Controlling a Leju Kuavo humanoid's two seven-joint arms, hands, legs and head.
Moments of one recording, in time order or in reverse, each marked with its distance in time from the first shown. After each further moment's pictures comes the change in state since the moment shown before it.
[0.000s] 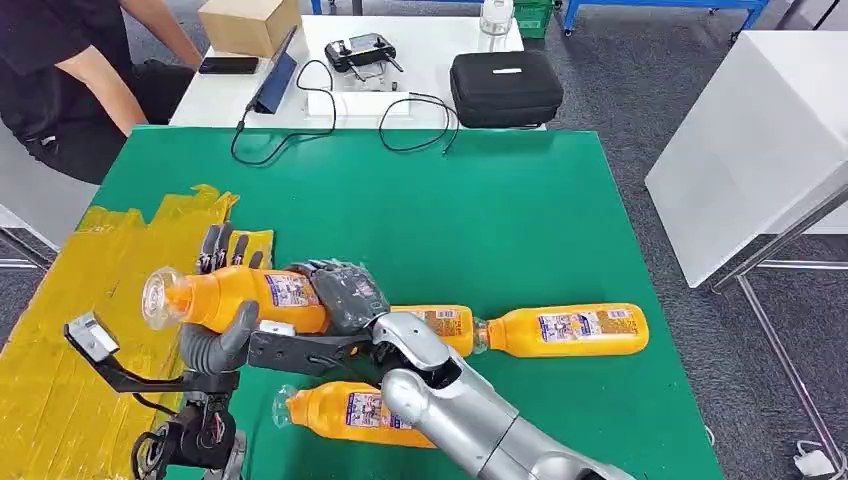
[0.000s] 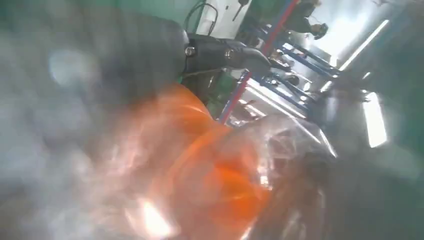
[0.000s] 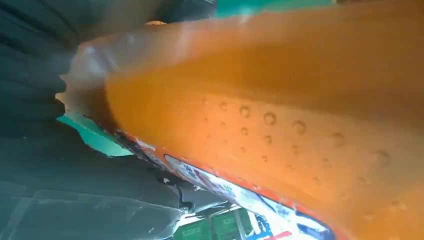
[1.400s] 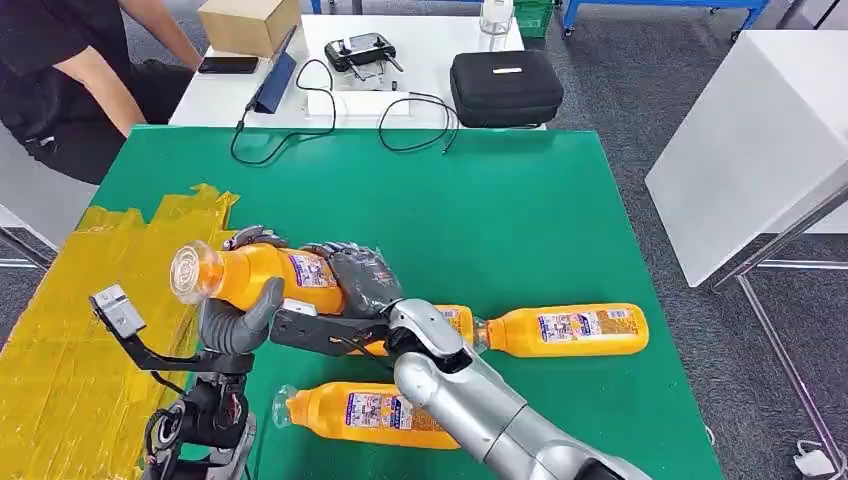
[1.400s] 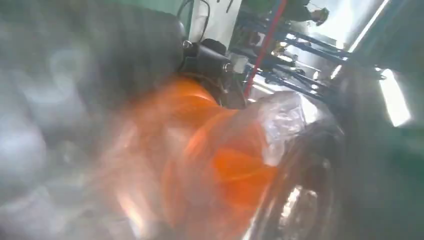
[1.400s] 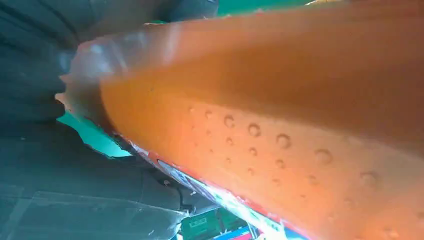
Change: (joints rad) left arm -0.076 0.027 -0.116 0.030 -0.108 0.047 0.003; right arm -0.028 -0.001 -0.058 0.061 -0.037 -0.068 -0.055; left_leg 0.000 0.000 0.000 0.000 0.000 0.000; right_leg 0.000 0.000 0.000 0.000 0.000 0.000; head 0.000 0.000
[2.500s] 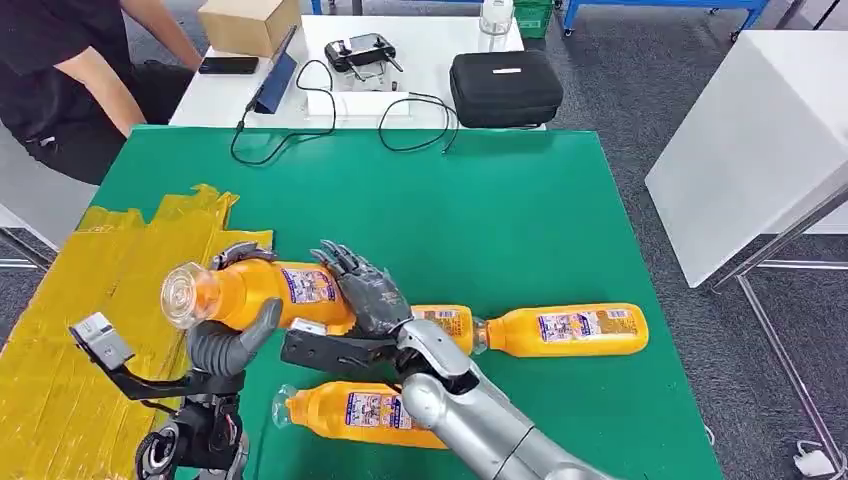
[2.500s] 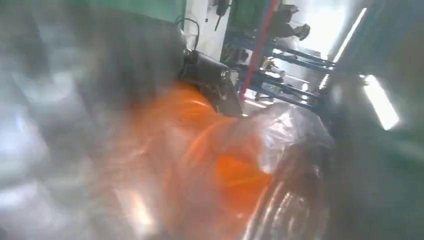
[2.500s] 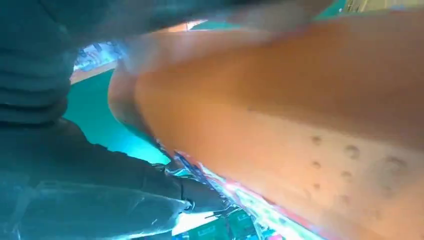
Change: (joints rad) left arm 0.082 -0.006 0.032 -0.096 -0.088 0.032 -0.085; right arm 0.087 -0.039 -0.016 -0.069 0.021 -0.039 -0.008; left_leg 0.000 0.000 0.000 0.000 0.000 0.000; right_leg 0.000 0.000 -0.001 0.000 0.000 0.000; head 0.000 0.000
